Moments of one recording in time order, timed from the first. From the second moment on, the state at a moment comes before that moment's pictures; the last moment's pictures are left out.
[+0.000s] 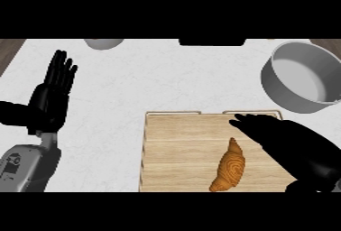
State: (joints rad) left arm -0.29 0.34 -0.07 -1.50 0.29 0.25 -0.01; right arm -0.40 -0.77 0.51 -2.06 0.10 0.61 0.80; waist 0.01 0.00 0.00
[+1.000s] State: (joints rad) left arm -0.25 0.28 0.00 -1.53 0.23 0.20 0.01; right arm -0.25 -0.50 0.61 -1.94 0.56 0.63 0.67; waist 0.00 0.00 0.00
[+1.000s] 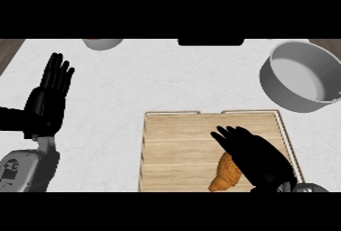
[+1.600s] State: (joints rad) left arm -0.27 0.27 0.05 -1.53 0.21 0.14 0.03; right arm -0.20 -0.41 0.60 -1.72 0.77 0.55 0.47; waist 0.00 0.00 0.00
